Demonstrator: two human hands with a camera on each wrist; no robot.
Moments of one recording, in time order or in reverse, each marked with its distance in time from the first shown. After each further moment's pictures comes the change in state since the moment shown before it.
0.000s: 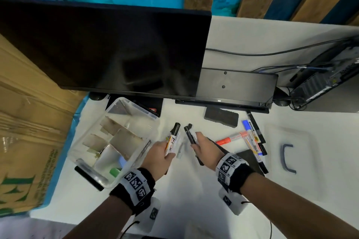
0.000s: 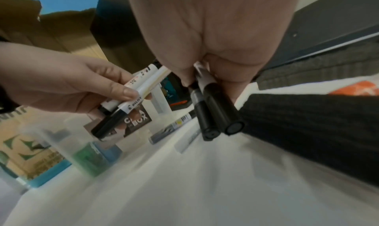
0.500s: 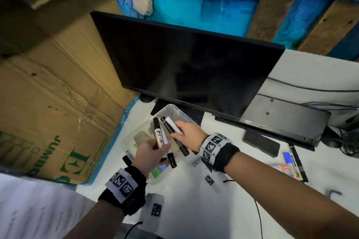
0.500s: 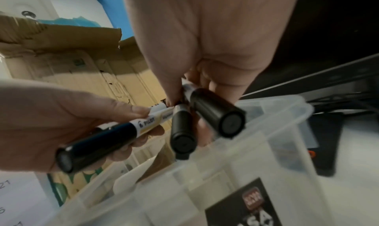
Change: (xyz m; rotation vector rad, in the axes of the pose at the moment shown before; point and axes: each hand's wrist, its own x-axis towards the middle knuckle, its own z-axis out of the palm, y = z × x) left_hand -0.039 -0.058 -0.112 -0.645 0.222 -0.333; right_hand 0.061 -0.180 0.012 -0.057 -0.145 -0.392
